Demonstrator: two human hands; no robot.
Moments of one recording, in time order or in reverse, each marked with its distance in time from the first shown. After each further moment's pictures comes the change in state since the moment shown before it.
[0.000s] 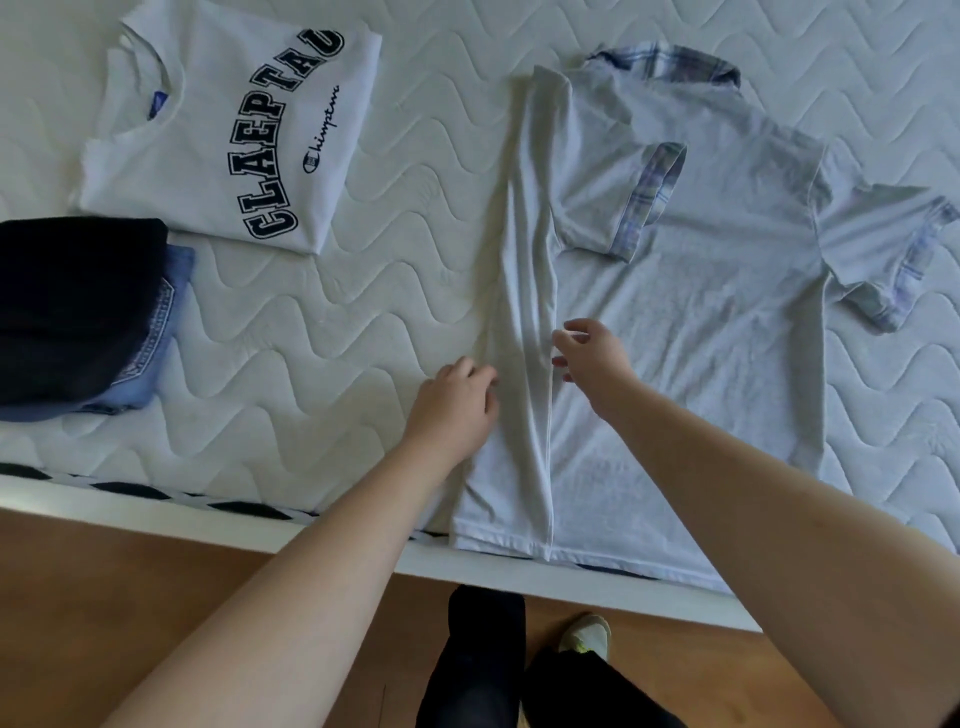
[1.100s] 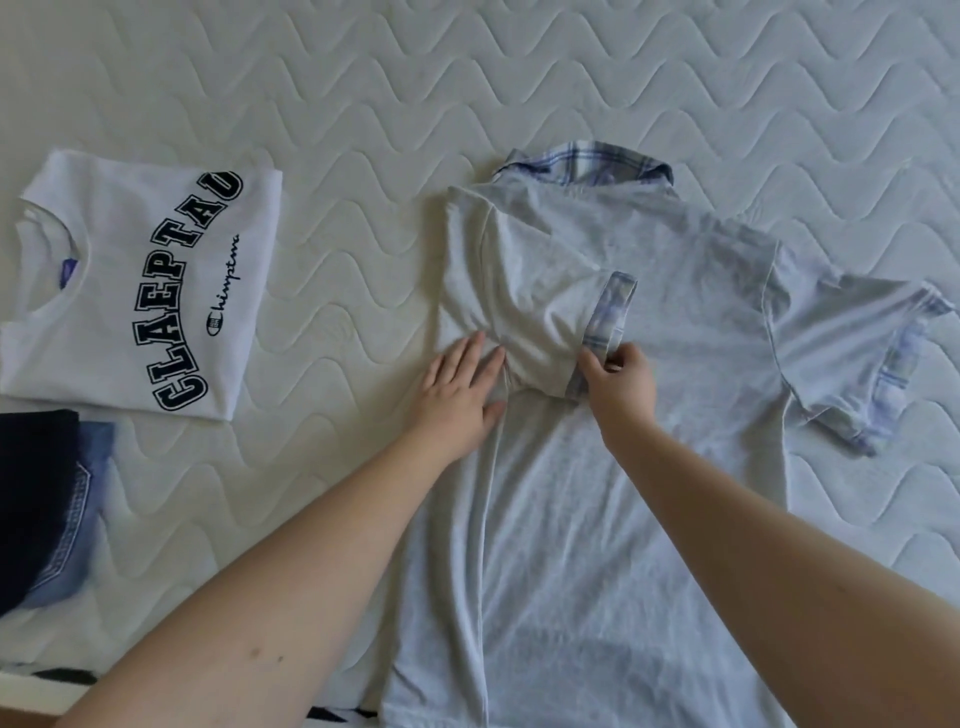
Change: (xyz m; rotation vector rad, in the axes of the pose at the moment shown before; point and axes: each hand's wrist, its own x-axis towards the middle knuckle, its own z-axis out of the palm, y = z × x) left_hand 0.215 0.058 -0.014 0.346 -0.101 0.135; right_hand 0.137 -0.062 -0.106 0.098 0.257 0.014
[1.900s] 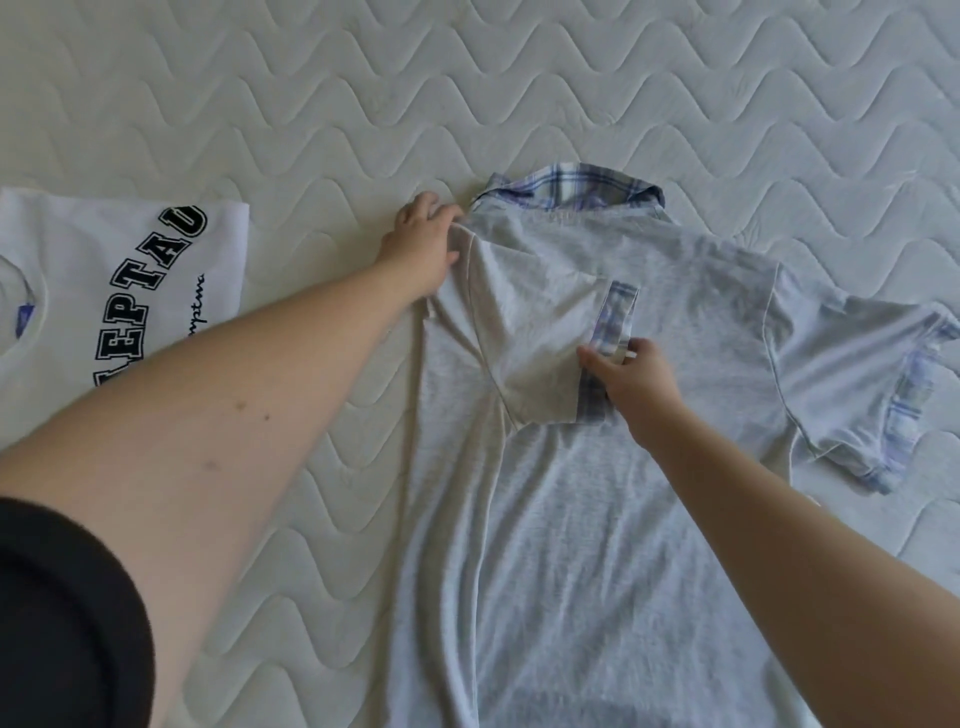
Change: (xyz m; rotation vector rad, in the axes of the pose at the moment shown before) left_hand 0.187 -0.068 -0.109 -0.181 0.134 -0.127; right_hand 0.052 -0.034 -0.021 0.013 -0.137 0.146
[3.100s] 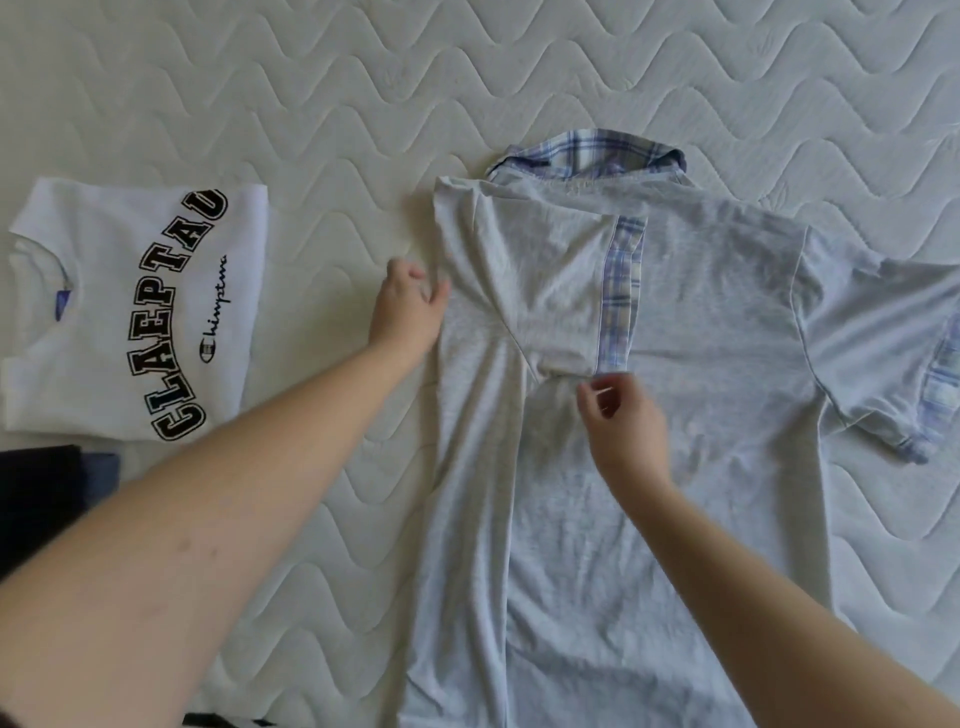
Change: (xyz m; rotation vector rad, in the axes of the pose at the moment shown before) left_hand -0.104 -0.006 0.030 -0.455 0.220 -0.352; right_hand -0.070 0.055 0.029 -0.222 0.122 -0.229
